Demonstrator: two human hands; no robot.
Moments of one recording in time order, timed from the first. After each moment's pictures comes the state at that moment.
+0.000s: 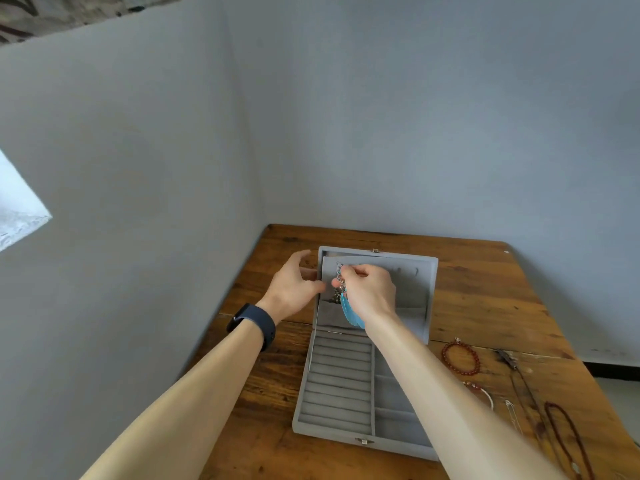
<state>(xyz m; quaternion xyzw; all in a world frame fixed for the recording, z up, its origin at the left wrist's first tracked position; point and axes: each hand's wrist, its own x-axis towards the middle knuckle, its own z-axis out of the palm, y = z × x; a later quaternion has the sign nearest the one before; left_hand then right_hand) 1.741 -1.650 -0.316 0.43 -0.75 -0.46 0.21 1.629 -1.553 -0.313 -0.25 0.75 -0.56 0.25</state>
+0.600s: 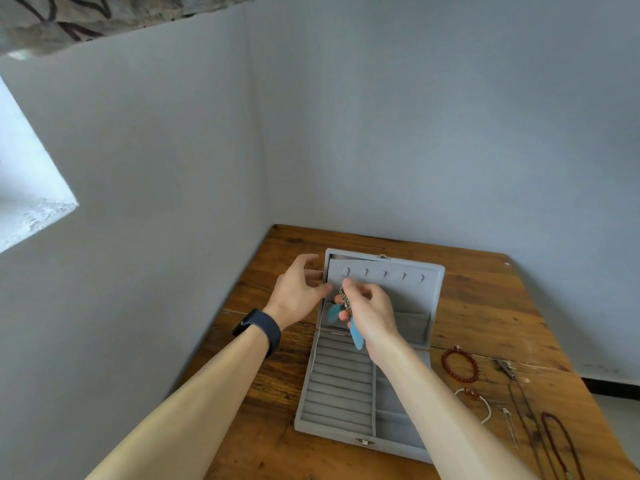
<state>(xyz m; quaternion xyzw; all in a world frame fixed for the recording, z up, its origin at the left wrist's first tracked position) 1.752 -1.643 -0.323 0.40 -0.77 -0.42 0.25 1.642 -1.540 -0.334 -0.21 0.67 -0.61 0.36</state>
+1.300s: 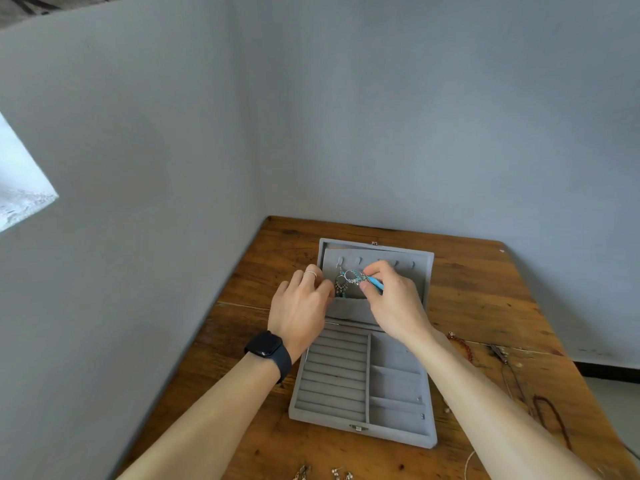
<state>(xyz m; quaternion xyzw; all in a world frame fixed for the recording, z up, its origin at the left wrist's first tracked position) 1.754 -1.596 -0.345 0.33 -0.91 0.04 0.22 1.591 -1.509 -0.334 -0.49 0.78 -0.38 0.10</state>
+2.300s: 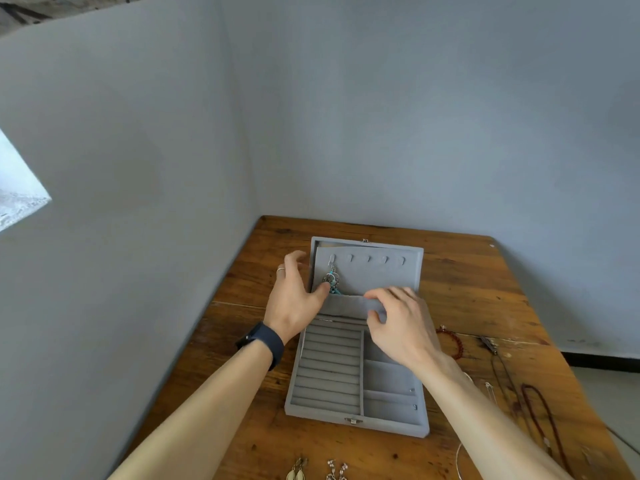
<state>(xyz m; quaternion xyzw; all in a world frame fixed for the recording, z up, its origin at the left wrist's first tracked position) 1.749 -1.605 -0.337 0.42 -0.78 -0.35 0.31 1.592 -1.467 -0.355 -0.55 0.79 -0.26 -0.05</state>
